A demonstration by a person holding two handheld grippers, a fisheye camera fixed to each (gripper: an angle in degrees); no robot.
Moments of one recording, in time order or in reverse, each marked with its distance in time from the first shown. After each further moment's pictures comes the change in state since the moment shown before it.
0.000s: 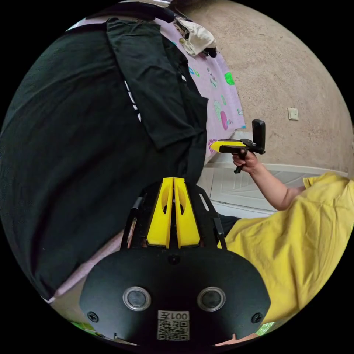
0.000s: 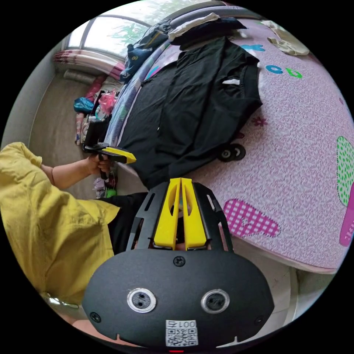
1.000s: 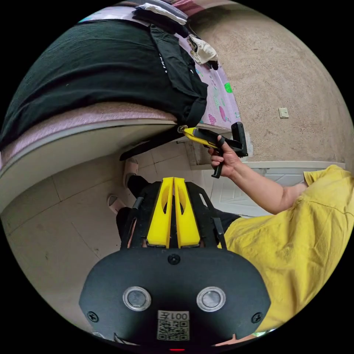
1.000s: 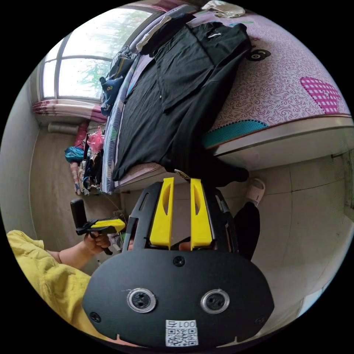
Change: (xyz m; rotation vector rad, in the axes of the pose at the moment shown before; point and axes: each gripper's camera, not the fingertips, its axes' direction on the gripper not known) left arm -0.099 0.216 0.067 0.168 0.006 -0.068; right arm -0.097 0.069 0.185 0.243 -0.051 0.346
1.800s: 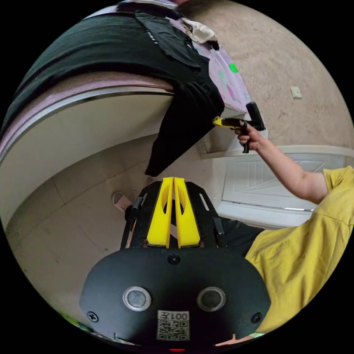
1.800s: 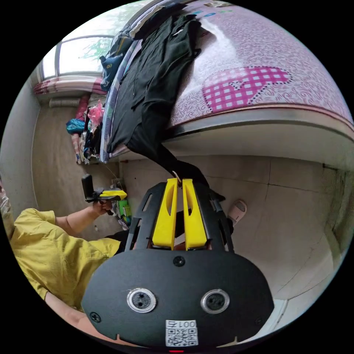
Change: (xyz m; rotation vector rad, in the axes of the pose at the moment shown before) left arm -0.062 0.020 0.126 -0.058 -0.075 0.018; right arm 0.057 0.020 0.006 -0.247 -0.005 -0.107
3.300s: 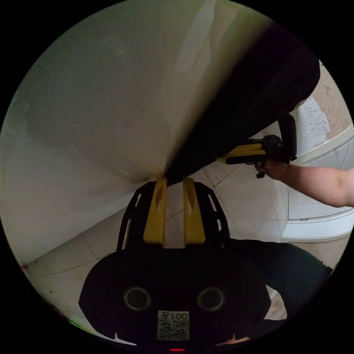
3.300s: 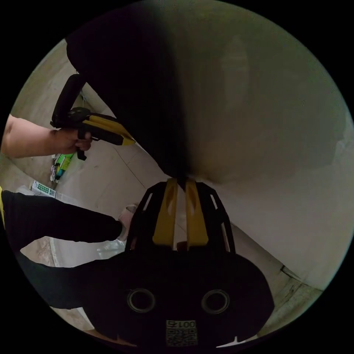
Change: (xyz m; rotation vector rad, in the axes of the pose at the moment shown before) left arm -0.079 -0.088 0.249 0.196 -0.463 0.187; right arm 0.020 0.029 0.262 0.129 0.381 -0.679
